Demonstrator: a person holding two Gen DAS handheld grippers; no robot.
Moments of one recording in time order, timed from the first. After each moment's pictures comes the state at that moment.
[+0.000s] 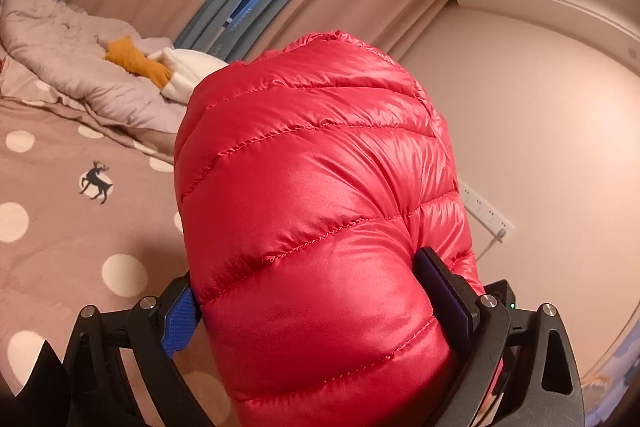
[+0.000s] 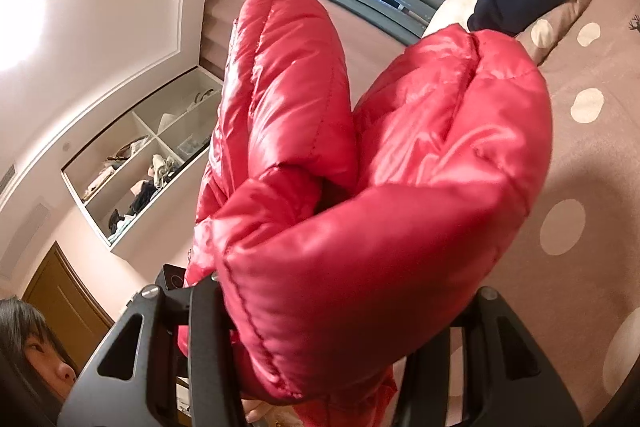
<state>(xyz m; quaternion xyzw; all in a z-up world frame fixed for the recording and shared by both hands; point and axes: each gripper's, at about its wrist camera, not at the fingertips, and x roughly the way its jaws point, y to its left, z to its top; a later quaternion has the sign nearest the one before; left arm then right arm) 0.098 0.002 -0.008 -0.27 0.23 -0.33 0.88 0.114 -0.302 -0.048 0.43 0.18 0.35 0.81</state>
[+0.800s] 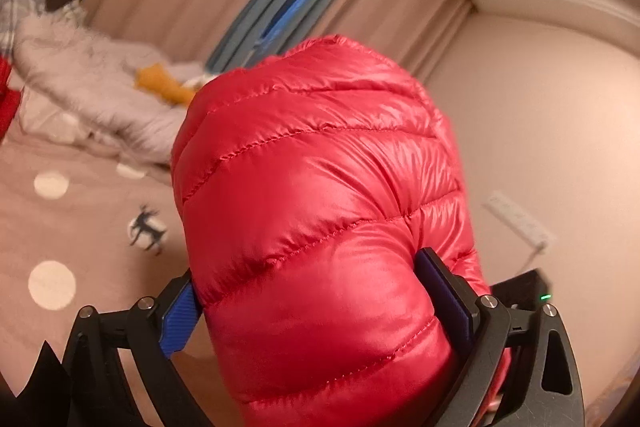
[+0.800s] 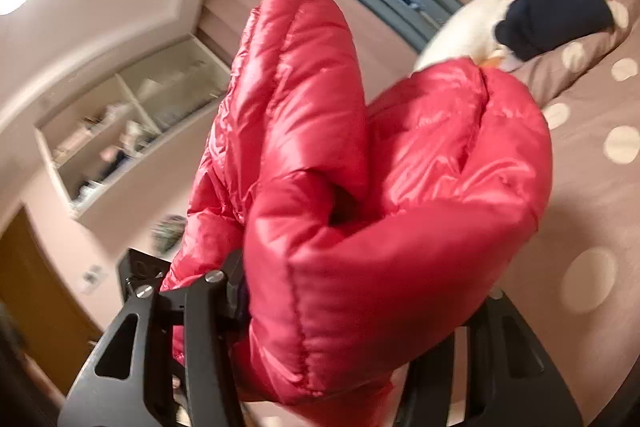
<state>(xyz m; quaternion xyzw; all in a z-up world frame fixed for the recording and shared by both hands) 0.187 0.048 -0.055 -0.24 0.23 -0.26 0.91 0.182 -0.239 -0.058 0.34 0.19 0.33 0.86</state>
